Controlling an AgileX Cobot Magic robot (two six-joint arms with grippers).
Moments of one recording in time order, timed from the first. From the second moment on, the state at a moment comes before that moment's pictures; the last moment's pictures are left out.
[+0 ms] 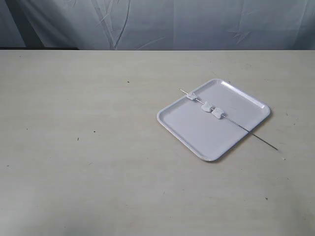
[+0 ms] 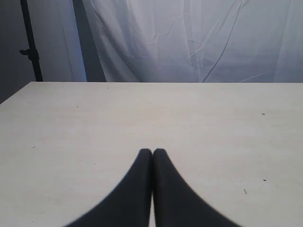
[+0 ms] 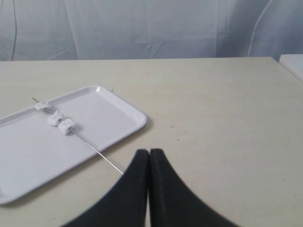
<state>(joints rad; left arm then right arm) 0.04 0.00 0.00 0.02 0.23 -0.01 -0.01 0.01 0.00 0.01 0.34 0.01</state>
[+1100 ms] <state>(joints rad) 0.04 0.00 0.00 0.04 0.23 -0.01 -0.01 0.01 0.00 0.01 0.33 0.01</state>
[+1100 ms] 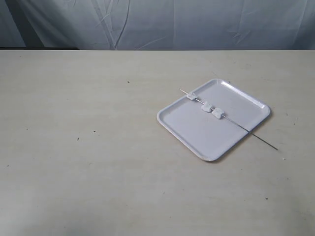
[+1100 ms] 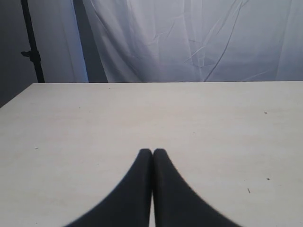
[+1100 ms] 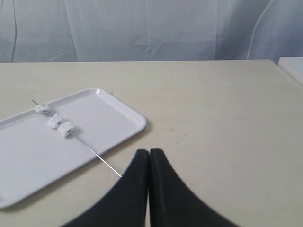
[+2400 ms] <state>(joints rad) 0.04 0.00 0.00 -0.14 -0.51 -0.19 -0.01 0.01 0.00 0.07 -0.42 0.13</state>
